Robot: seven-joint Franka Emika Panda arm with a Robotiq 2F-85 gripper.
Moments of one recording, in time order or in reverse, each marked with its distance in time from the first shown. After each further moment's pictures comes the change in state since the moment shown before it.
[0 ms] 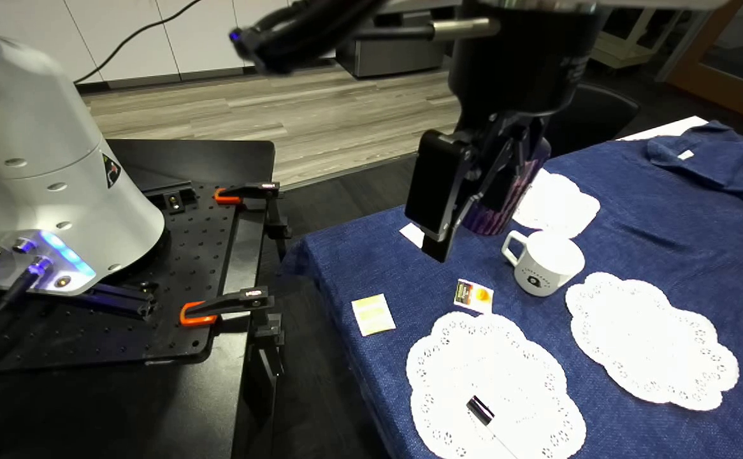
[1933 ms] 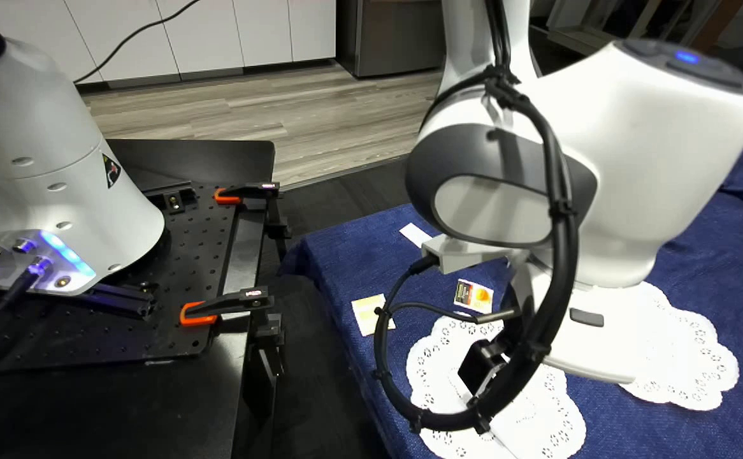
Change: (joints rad) arm 0.091 0.731 -0.126 0.325 0.330 0.443 0.054
